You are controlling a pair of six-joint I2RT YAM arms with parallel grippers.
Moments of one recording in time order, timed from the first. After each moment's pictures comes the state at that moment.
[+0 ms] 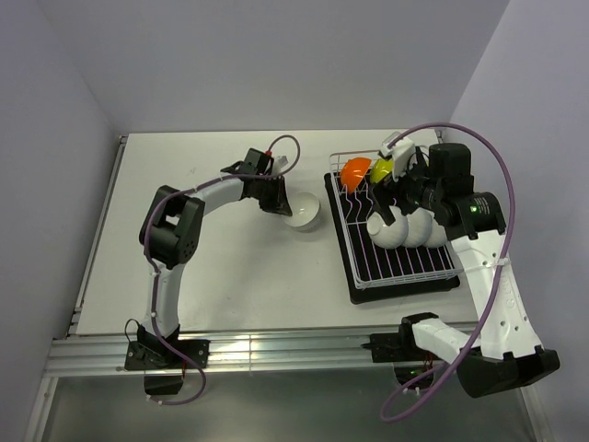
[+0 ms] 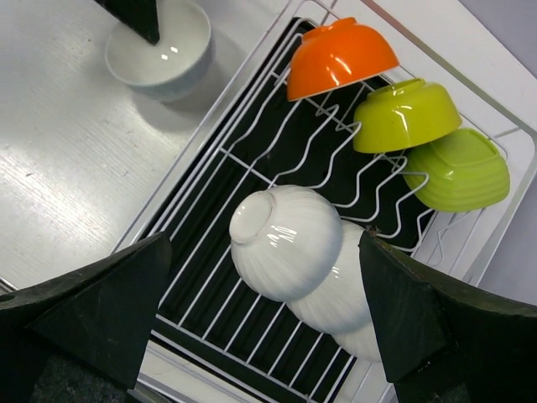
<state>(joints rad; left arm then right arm) -0.49 2.15 1.56 -0.33 0.46 -0.42 0.15 1.06 1.37 -0.96 -0.29 -0.46</state>
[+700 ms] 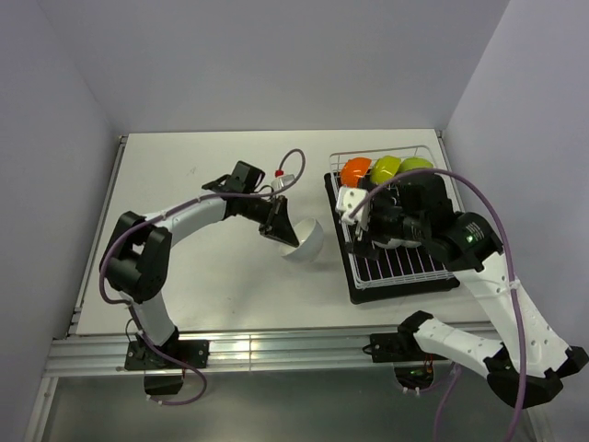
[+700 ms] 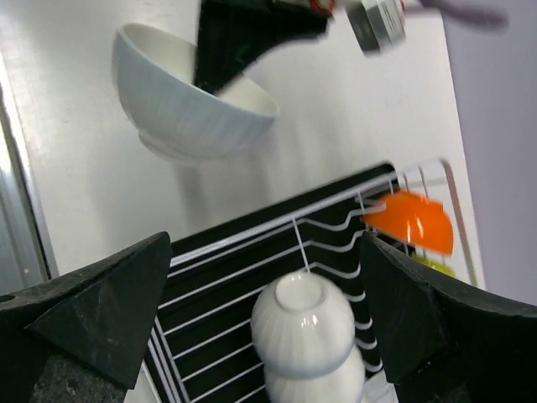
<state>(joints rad) -0.53 1.79 1.24 -0.40 1.05 -0.38 0.55 0.97 1.34 -1.01 -0.34 -0.74</state>
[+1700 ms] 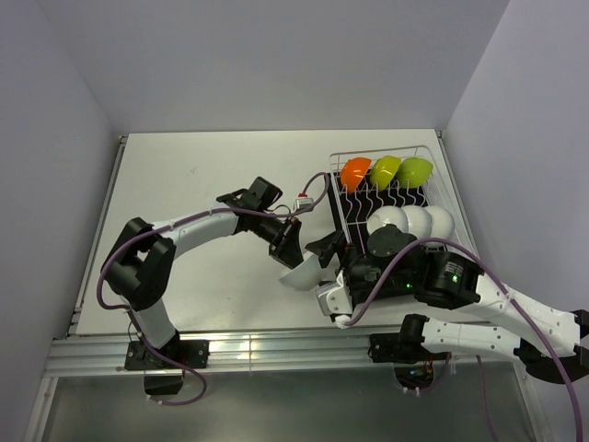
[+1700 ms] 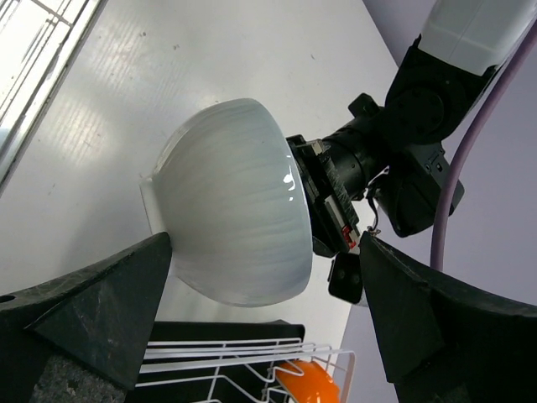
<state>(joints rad) -0.68 1.74 1.18 -0.43 1.34 -0.35 1.12 0.80 1.04 -0.74 -0.24 -1.12</state>
